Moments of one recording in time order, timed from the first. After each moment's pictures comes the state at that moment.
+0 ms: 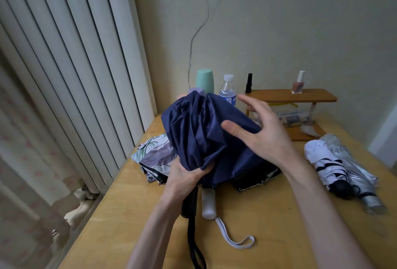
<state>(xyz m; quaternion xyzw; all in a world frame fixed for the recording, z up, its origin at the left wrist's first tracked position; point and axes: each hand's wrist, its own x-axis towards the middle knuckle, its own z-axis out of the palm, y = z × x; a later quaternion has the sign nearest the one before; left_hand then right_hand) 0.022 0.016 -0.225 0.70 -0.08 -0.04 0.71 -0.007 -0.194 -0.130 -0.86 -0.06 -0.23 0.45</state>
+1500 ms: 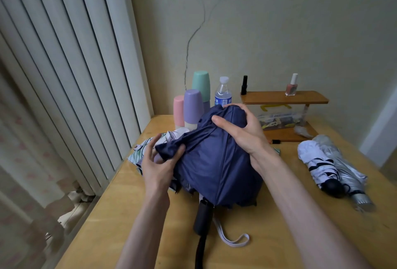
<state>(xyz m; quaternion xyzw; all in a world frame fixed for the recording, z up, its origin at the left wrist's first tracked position) 0.020 0.038 -0.198 0.60 0.03 0.08 0.79 0.020 -0.170 -0.145 -0.70 0.02 -0.19 0.69</state>
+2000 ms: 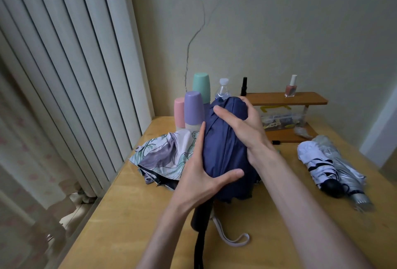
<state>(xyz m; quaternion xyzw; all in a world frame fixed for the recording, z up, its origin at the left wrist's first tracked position) -0.007 -0.004 -0.187 0.79 -0.28 0.03 0.55 0.022 -0.161 -0.130 -0.65 0.01 -0.24 0.72</state>
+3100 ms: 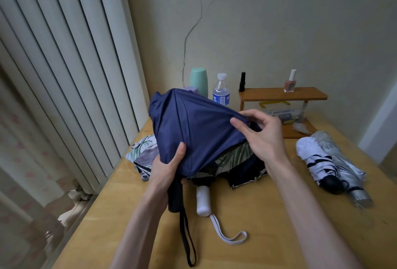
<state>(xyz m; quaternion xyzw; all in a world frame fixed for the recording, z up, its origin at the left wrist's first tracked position) 0.018 0.029 -0.208 0.62 0.03 -0.04 0.78 0.006 -0.201 -0.162 -0.75 -0.02 -0.31 0.58</state>
